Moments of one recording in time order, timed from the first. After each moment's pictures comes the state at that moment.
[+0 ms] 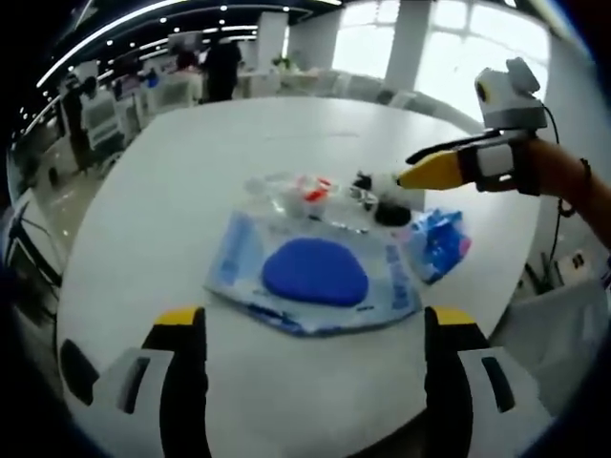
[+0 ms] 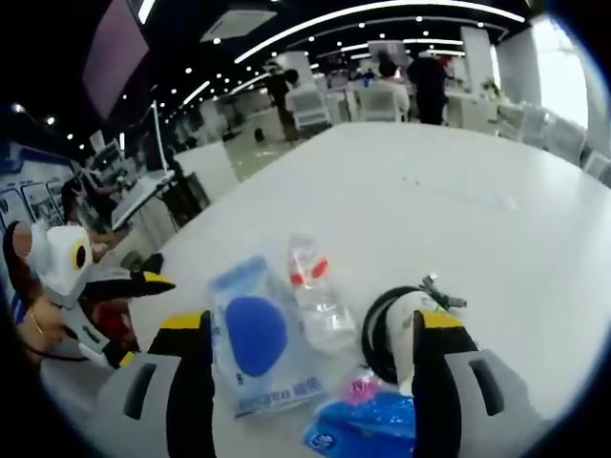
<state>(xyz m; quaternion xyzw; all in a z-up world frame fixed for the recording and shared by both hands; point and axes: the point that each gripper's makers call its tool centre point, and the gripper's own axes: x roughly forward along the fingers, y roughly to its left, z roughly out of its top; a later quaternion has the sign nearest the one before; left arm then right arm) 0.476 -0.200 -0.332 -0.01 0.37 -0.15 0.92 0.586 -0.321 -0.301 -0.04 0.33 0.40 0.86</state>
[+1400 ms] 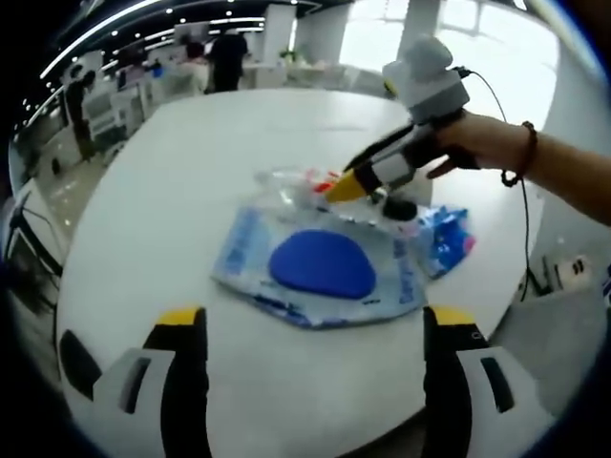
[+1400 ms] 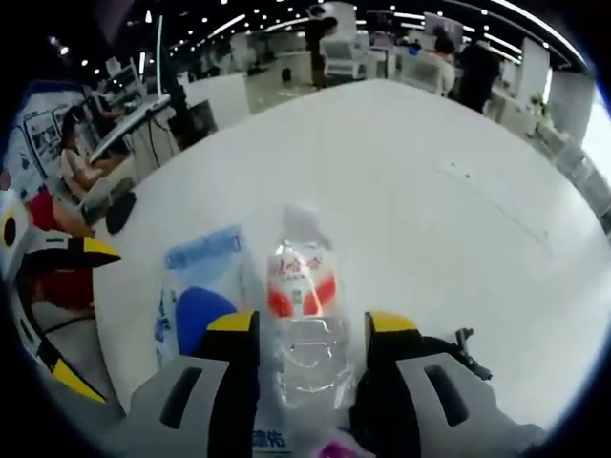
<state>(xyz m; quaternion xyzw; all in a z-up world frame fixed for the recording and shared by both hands) 0.474 -0.195 -0.337 -0.02 0.39 -0.14 0.91 0.630 -0.269 -0.364 -0.17 0.39 0.43 0.79</state>
